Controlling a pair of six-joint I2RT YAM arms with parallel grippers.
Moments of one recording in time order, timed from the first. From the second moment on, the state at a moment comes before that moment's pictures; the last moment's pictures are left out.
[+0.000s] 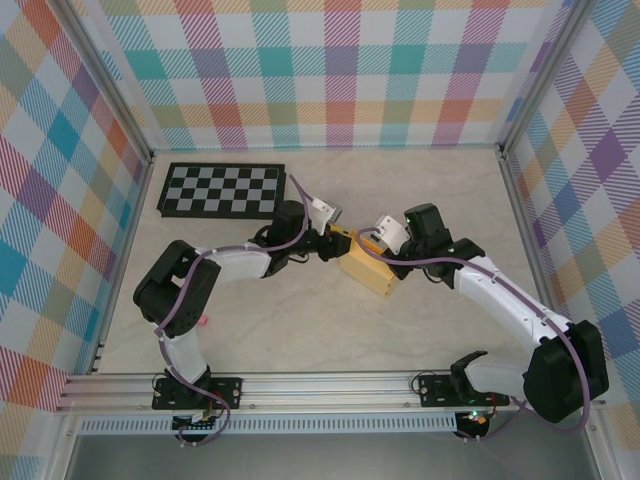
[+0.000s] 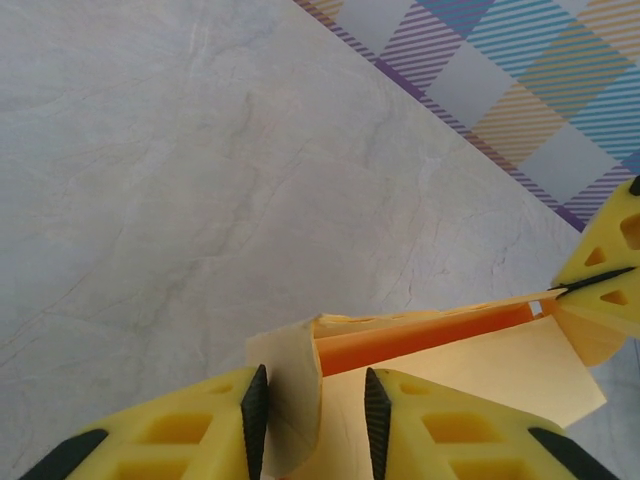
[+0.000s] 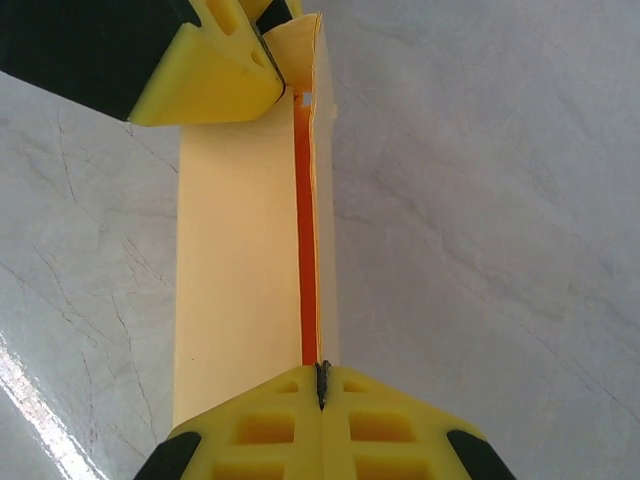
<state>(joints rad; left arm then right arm) -0.61 1.81 0.96 0.42 0.56 -0.23 0.48 1.21 0.88 -0.53 -0.13 -0.45</state>
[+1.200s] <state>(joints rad) -0.61 1.76 1.05 0.28 0.50 -0.38 0.48 1.21 0.82 -0.49 -0.13 -0.48</state>
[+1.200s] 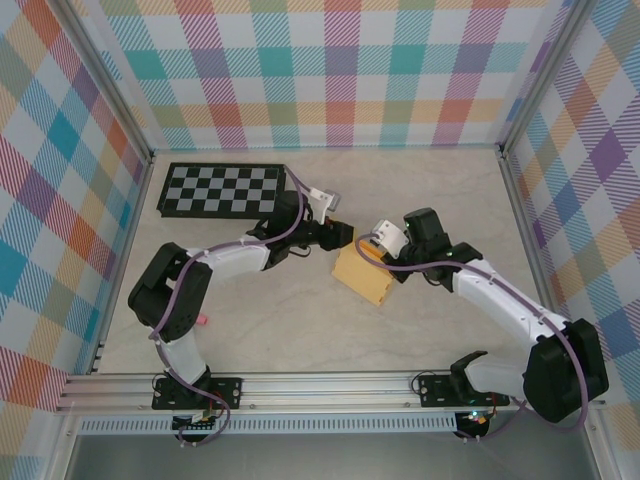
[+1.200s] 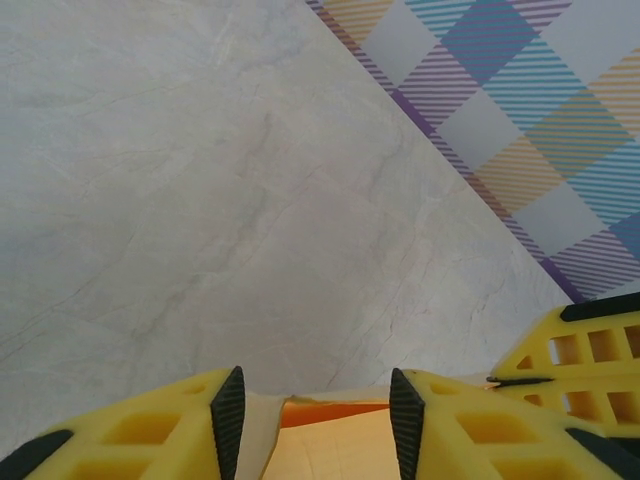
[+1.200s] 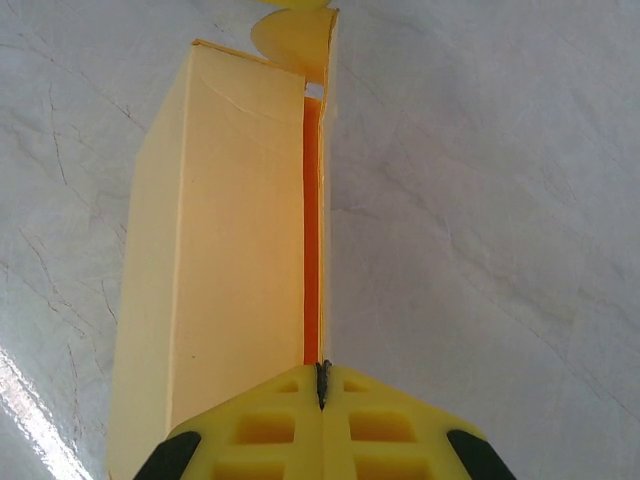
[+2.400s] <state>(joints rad) -0.59 1.82 0.92 0.42 0.46 -0.38 0.42 1.18 0.80 -0.45 -0.28 -0.52</state>
